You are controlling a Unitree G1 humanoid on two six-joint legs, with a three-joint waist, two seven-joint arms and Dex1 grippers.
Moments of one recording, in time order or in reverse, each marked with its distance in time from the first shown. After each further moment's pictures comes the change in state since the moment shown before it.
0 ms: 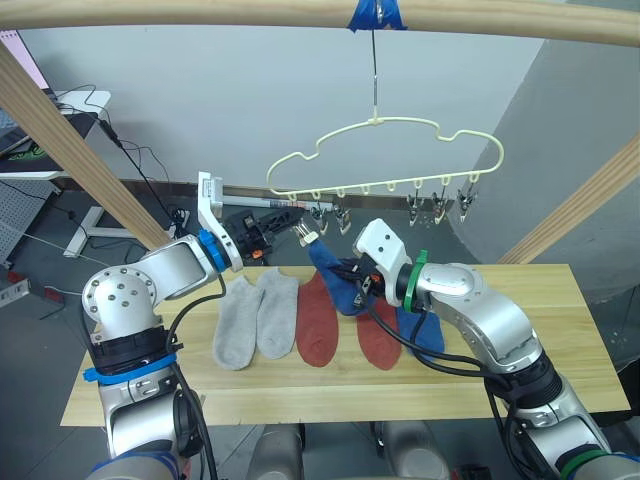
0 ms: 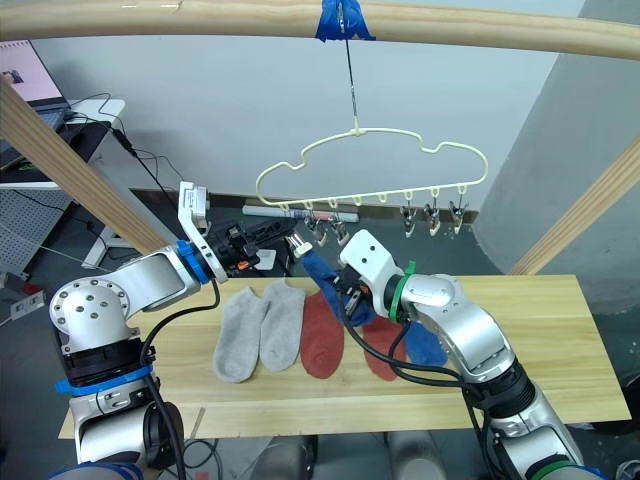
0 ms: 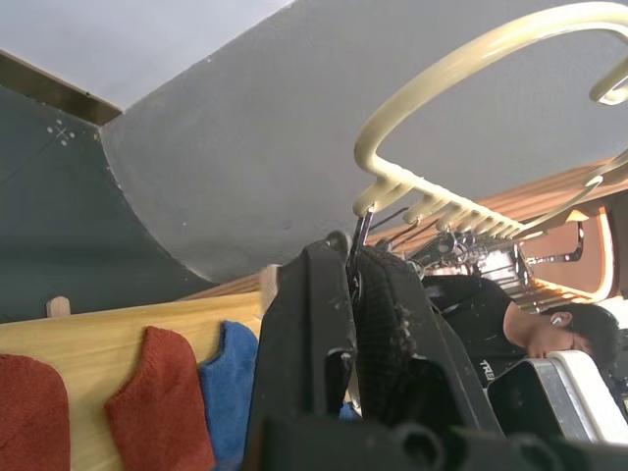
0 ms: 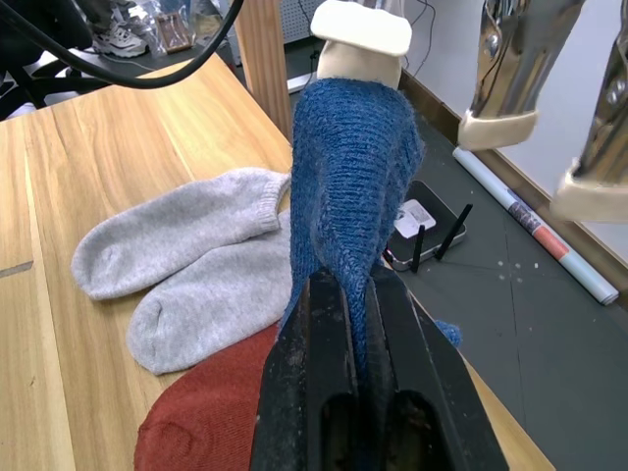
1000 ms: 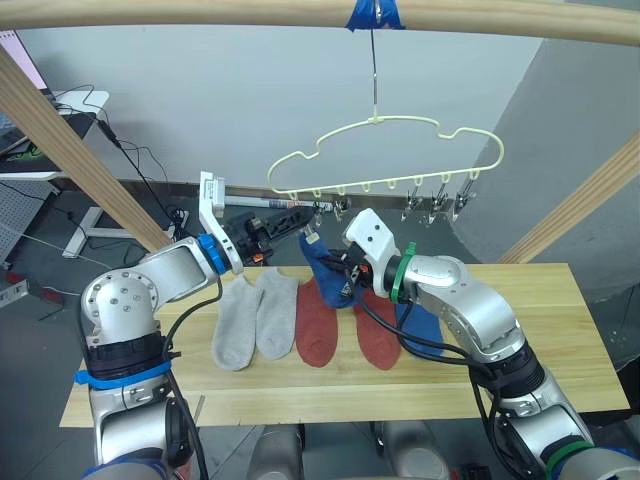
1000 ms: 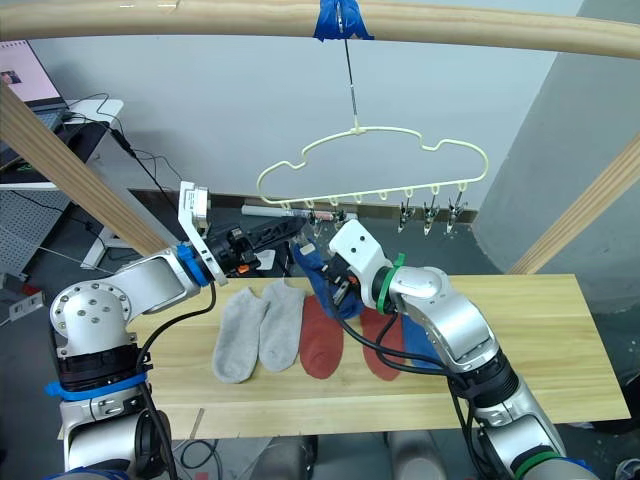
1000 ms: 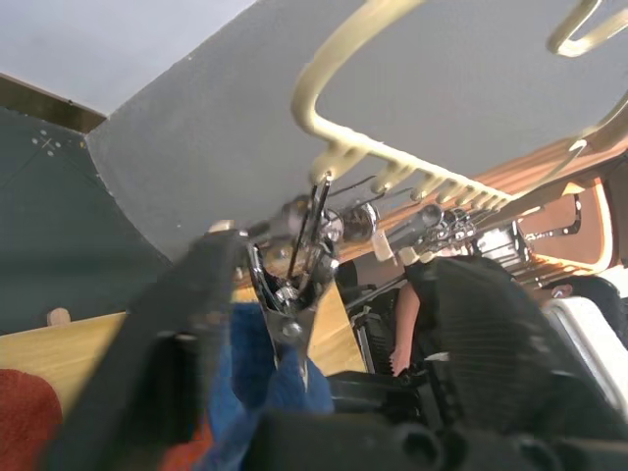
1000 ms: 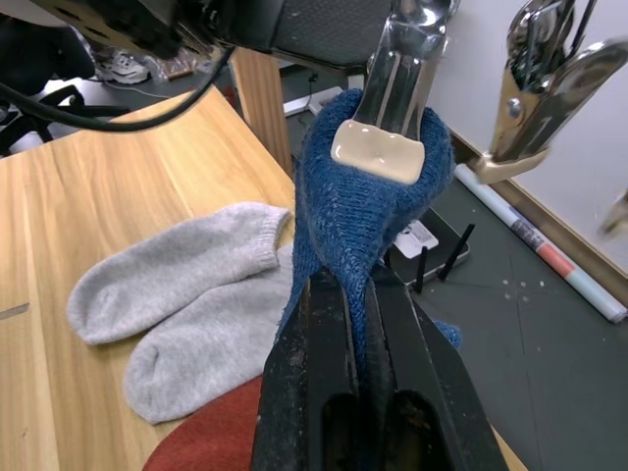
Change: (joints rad) left arm 0.039 0.077 -0.076 -0.040 -0.002 -0.079 -0.080; right arm -0.053 0.077 -0.001 0.078 -0.009 -0.031 -0.023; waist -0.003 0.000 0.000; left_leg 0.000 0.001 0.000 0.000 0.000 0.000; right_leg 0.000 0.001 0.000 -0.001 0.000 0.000
